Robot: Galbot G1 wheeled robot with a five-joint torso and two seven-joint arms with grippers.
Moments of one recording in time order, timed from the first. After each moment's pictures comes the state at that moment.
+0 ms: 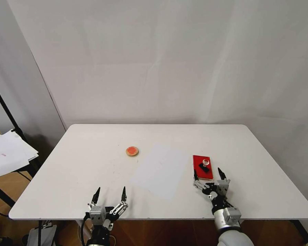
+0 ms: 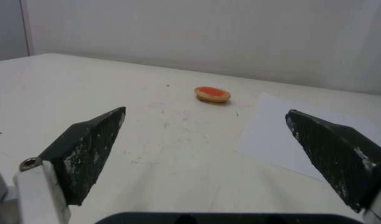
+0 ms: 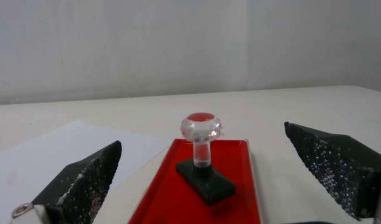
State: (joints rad) left arm 1.70 -1.56 -0.48 -2.07 -0.11 -0.28 0.02; right arm -1.30 1.14 0.25 1.90 0.27 0.07 0.34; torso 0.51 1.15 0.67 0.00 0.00
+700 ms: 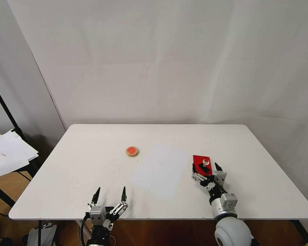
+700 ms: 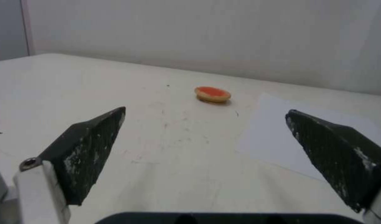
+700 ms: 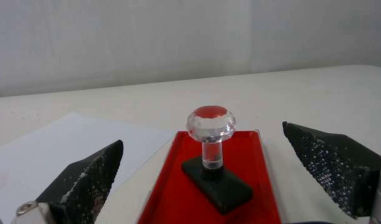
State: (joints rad) left arm 1.70 -1.56 -0.48 -2.07 -0.11 -0.28 0.02; right arm -1.23 1.13 0.21 1.89 0.35 -0.03 0.38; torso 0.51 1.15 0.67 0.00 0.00
